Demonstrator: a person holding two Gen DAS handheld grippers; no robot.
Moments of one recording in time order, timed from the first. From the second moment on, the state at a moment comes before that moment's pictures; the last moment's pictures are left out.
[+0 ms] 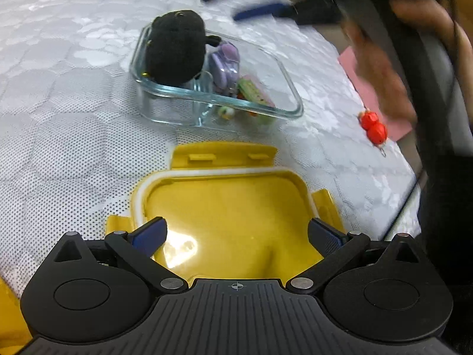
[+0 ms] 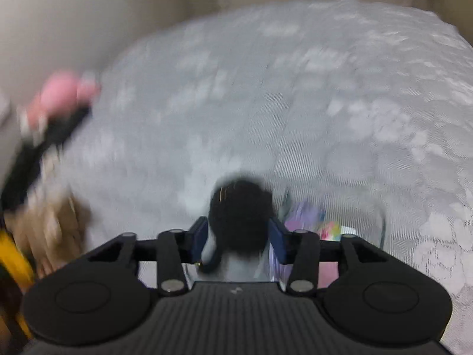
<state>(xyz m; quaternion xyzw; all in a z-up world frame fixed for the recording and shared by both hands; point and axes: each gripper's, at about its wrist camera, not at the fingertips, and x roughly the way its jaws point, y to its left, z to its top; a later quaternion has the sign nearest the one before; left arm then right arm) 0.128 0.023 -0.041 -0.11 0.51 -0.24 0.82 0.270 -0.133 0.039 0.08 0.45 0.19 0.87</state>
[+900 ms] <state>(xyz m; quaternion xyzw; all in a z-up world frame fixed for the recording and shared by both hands) 0.128 0.028 -0.034 -0.12 0.50 -0.23 0.83 0.275 -0.108 0.006 0.04 0.44 0.21 0.87</state>
